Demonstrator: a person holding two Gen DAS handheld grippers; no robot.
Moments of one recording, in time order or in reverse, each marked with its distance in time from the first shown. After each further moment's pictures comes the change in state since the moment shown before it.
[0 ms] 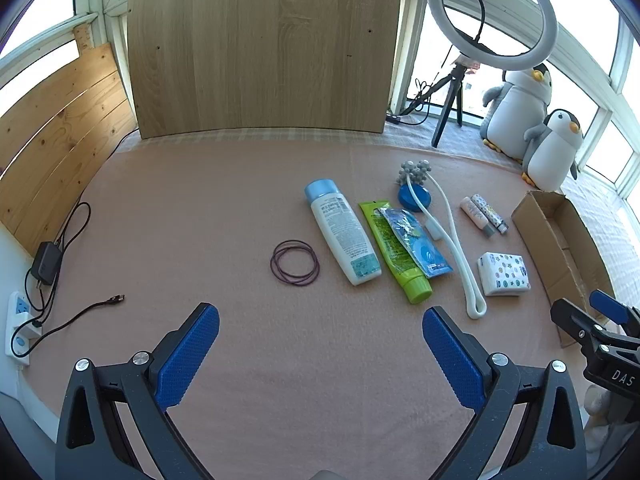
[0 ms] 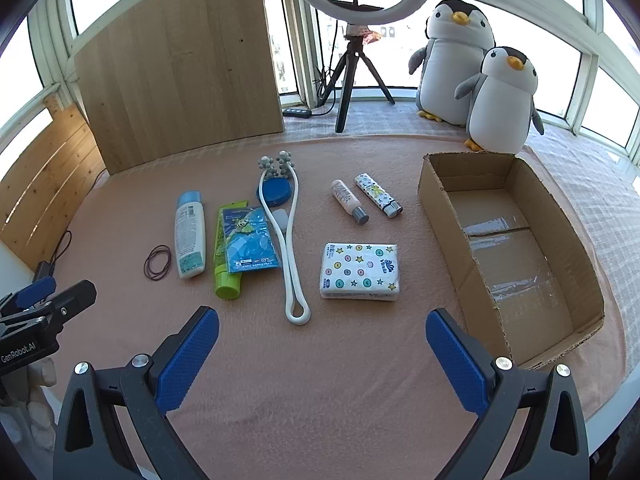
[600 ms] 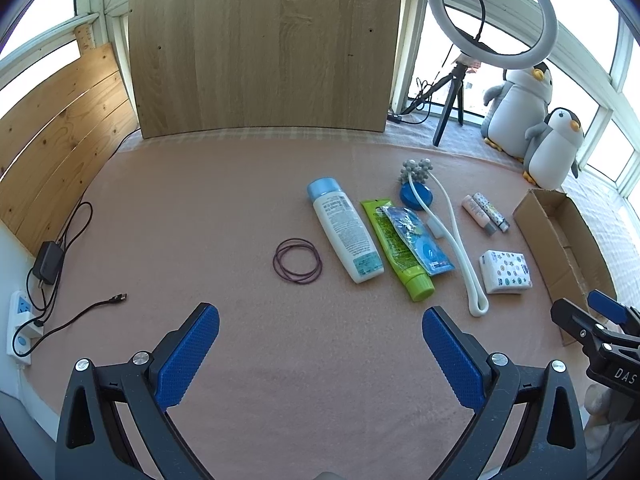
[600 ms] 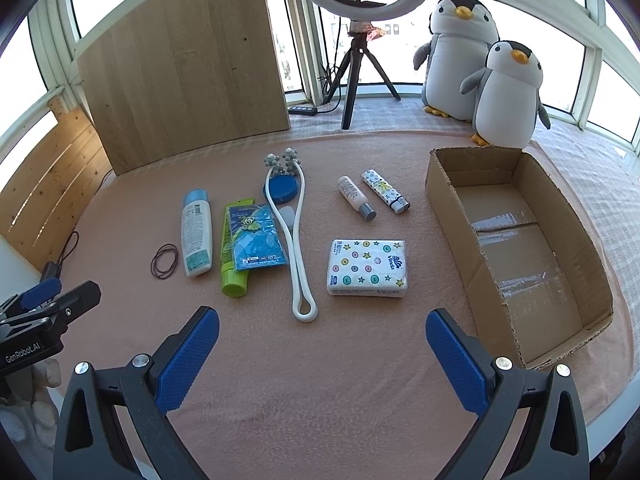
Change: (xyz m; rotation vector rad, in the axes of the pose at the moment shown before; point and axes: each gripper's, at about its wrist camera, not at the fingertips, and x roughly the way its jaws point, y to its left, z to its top) left arm -0.001 0.005 0.000 -0.001 0.005 0.003; right arm 0.001 0.000 -0.002 0.010 0.005 0.031
